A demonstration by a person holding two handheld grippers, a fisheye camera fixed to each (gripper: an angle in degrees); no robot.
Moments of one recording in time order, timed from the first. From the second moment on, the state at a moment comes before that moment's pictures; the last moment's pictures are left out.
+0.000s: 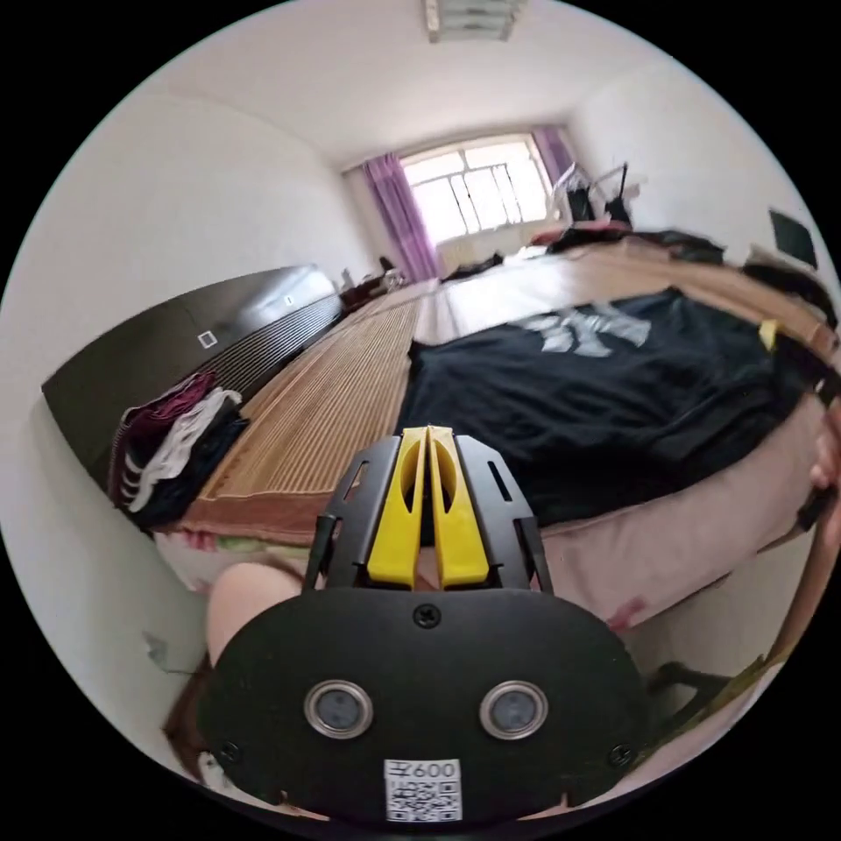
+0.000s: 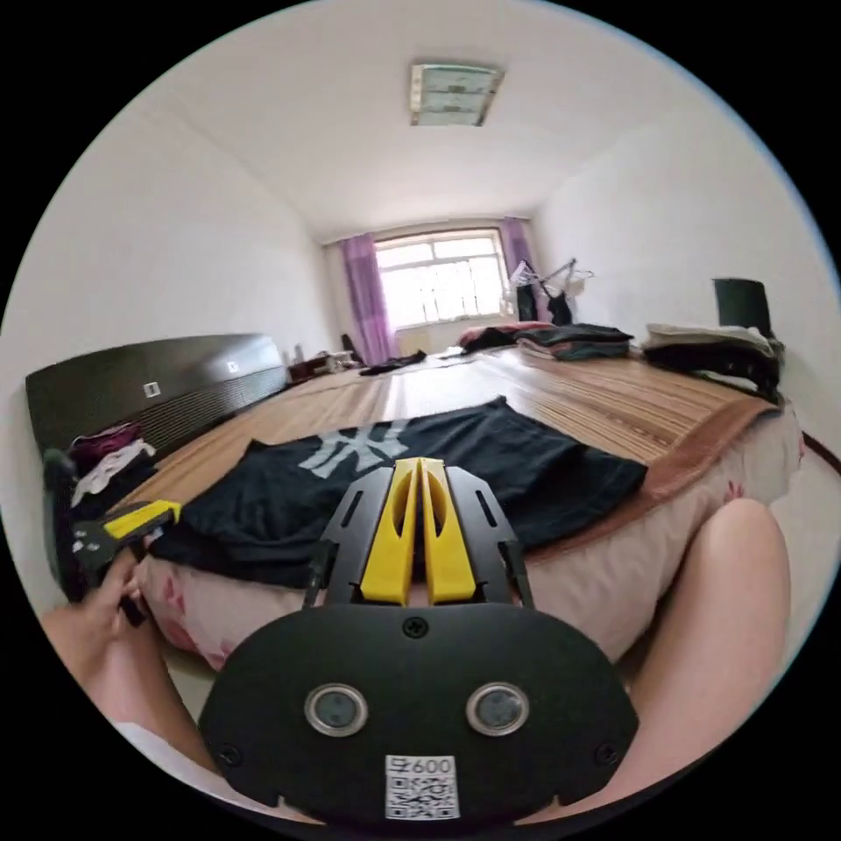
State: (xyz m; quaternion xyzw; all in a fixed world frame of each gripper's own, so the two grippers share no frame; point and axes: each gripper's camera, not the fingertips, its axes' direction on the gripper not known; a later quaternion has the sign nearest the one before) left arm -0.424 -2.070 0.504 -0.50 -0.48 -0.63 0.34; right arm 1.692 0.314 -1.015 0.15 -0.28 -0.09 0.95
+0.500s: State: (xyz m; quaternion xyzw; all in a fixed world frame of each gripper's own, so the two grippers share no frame) left arm -0.455 -2.121 0.565 -0.41 -0.52 -0.69 0.29; right arm 1.642 0.349 -0.925 0.04 -0.40 -0.27 0.87
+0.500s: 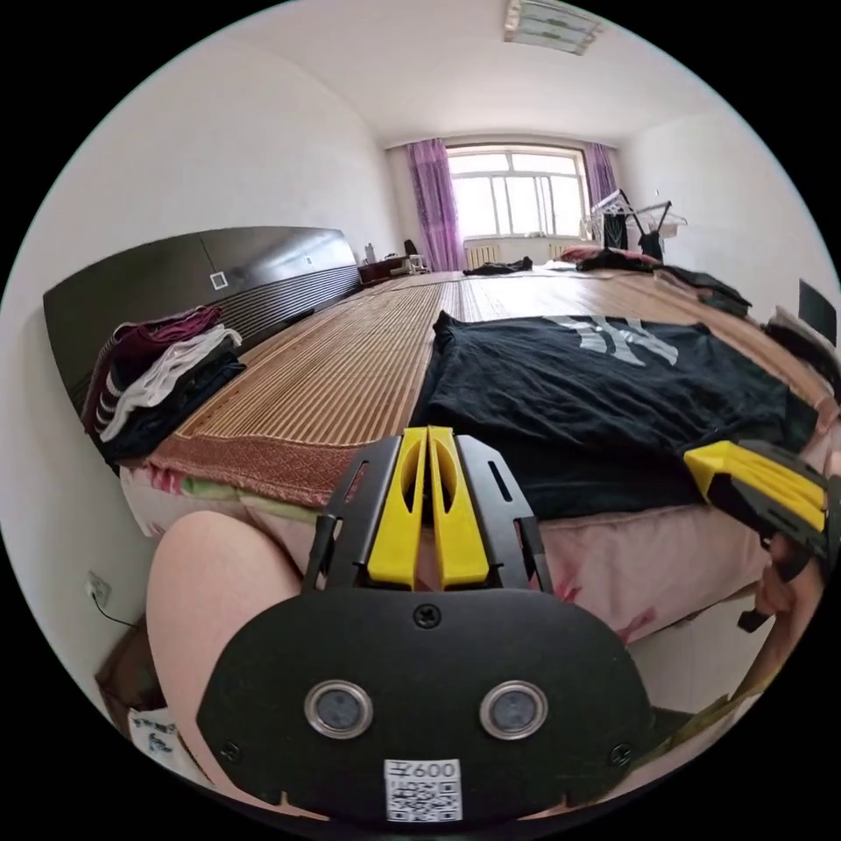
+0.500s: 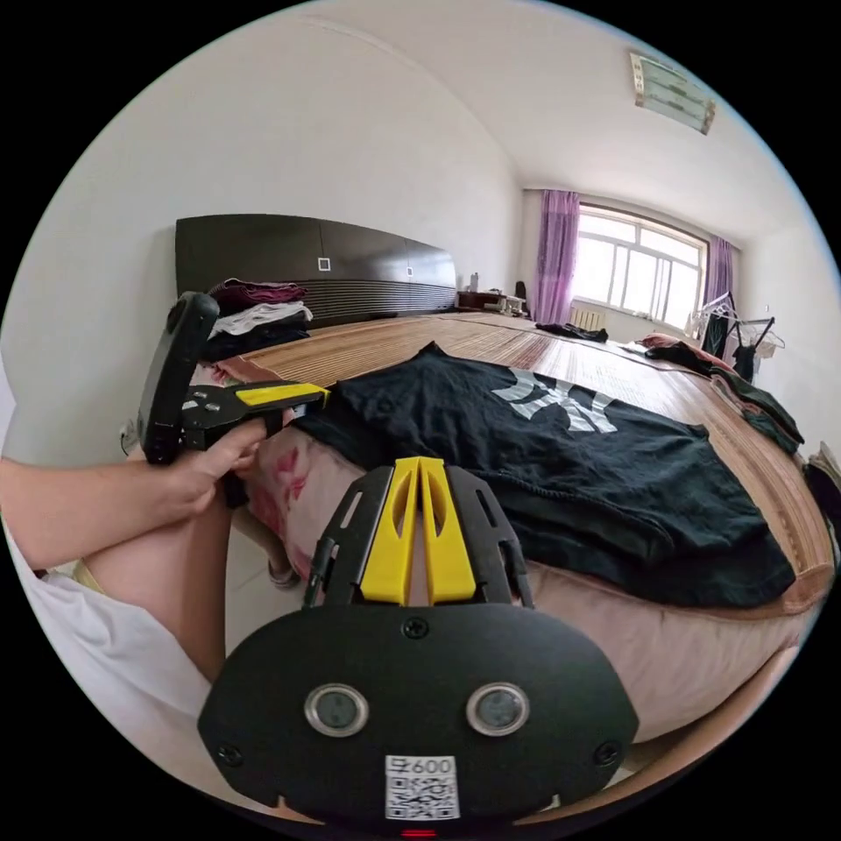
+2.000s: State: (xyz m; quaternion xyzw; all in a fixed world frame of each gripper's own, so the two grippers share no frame) left arm -0.696 -2.318 0.651 -0.18 -0.26 -0.92 0.23; right arm 1.764 0.334 -0.664 0.05 -0.45 -0.24 0.86
